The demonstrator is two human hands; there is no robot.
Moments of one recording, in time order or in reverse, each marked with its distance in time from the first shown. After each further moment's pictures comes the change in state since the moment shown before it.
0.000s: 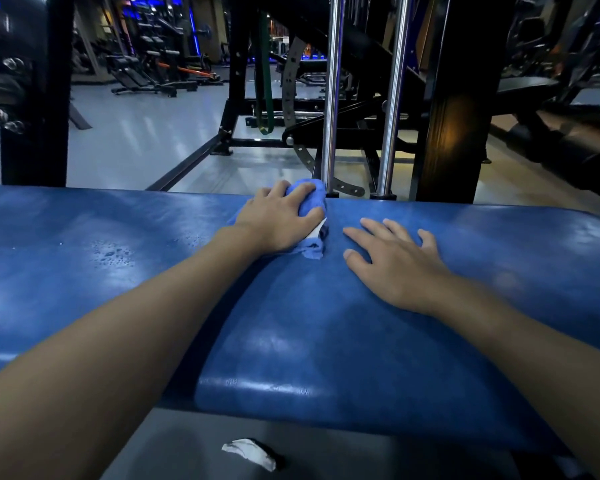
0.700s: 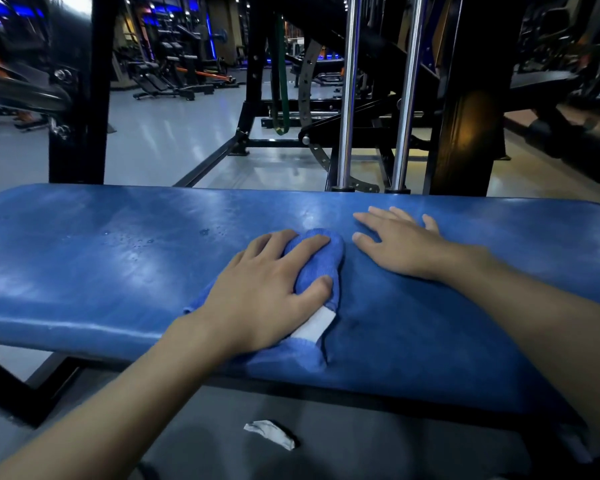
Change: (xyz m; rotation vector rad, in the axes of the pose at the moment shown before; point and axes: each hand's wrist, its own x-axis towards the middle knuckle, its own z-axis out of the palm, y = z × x) left_hand -0.161 0.013 -0.024 0.034 -0.002 0.091; right_hand 0.012 -0.006 -0.009 0.025 -0.043 -0.018
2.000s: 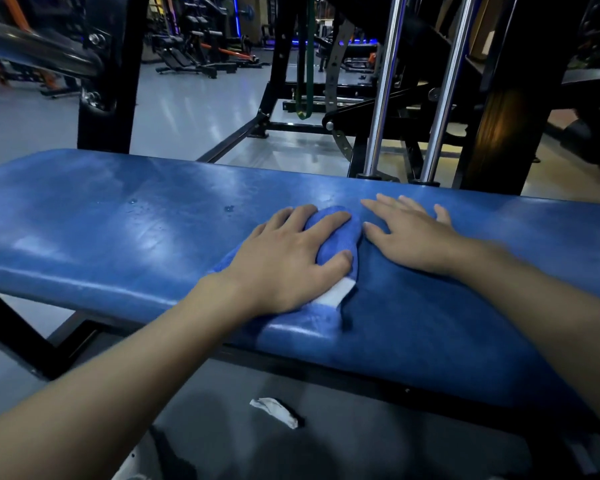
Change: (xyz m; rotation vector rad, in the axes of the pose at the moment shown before) left_hand 0.009 -0.008 -0.002 0.002 -0.015 -0.043; right_hand -0.002 -0.024 0.003 -0.020 -0.009 -0.060
